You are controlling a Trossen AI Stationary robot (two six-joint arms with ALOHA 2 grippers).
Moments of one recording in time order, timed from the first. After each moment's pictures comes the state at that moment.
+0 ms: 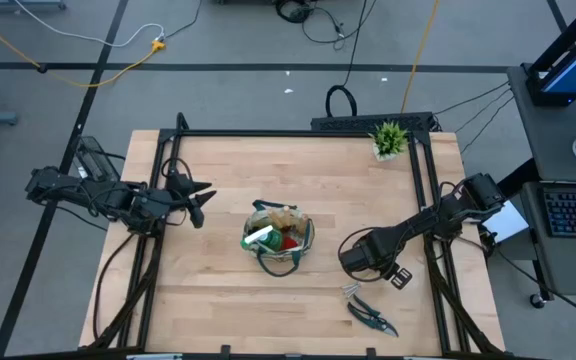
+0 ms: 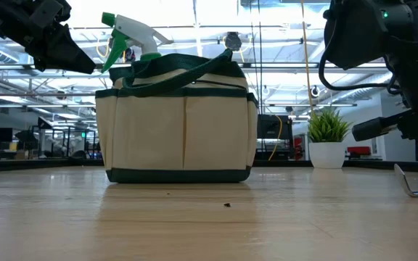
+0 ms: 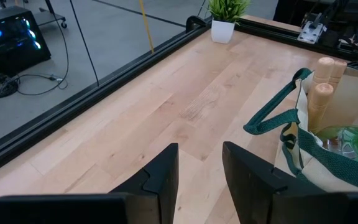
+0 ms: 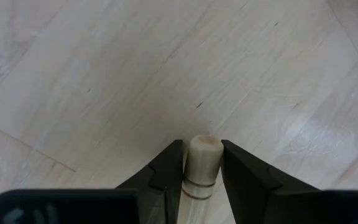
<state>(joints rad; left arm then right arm) -0.21 0.53 0.50 -0.50 -0.68 -0.43 0.38 1.68 0.89 -0.97 -0.23 2.76</state>
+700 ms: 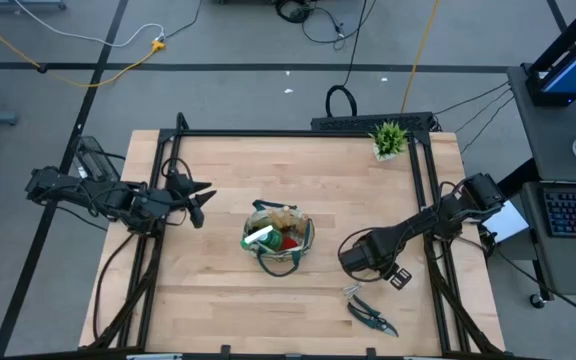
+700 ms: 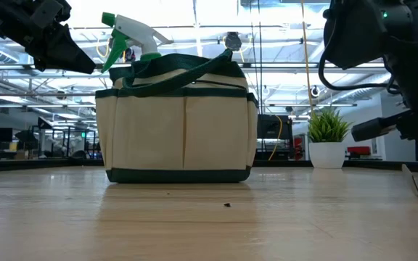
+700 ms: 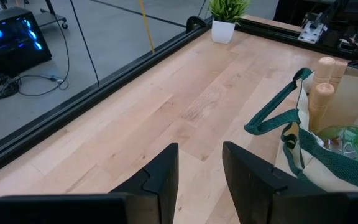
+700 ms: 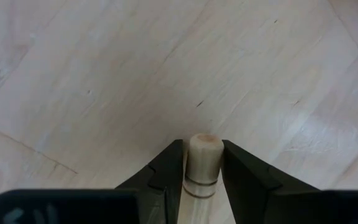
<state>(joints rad) -0.21 0.53 0.50 -0.50 -0.68 -0.43 0.38 1.69 0.88 -0.93 -0.25 2.79</state>
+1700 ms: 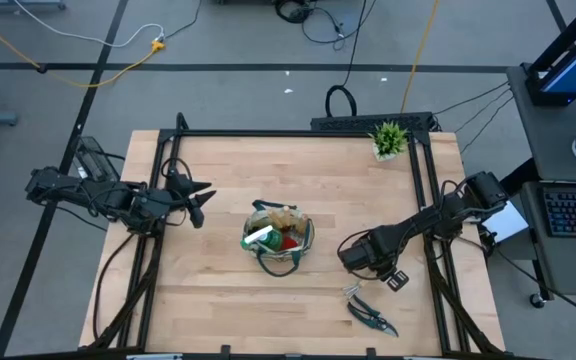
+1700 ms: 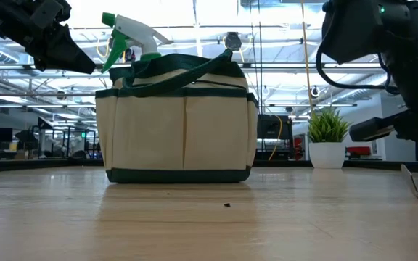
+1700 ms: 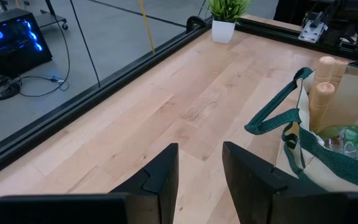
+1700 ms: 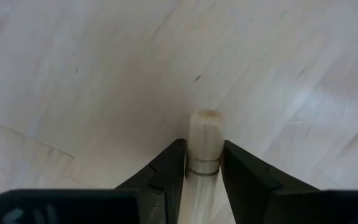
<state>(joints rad) -0.21 0.53 0.50 -0.50 -0.68 -0.42 0.38 1.69 0.79 -0.80 -0.29 2.87</state>
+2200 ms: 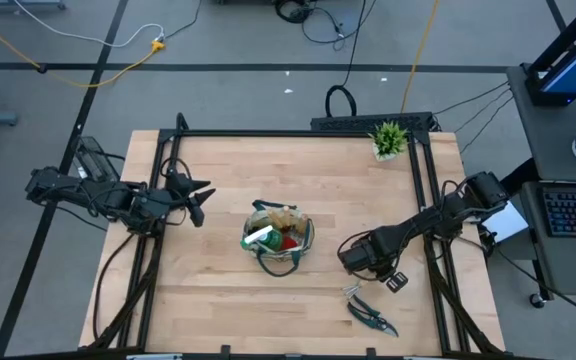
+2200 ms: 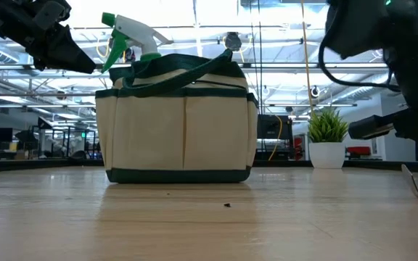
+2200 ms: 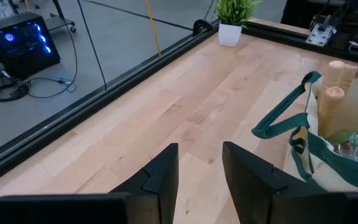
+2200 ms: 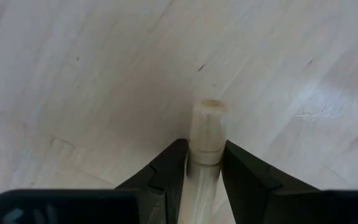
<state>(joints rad) -0.21 0.53 0.50 -0.50 -0.71 -0.42 0.39 1.69 0.79 -0.77 -0.26 2.88</state>
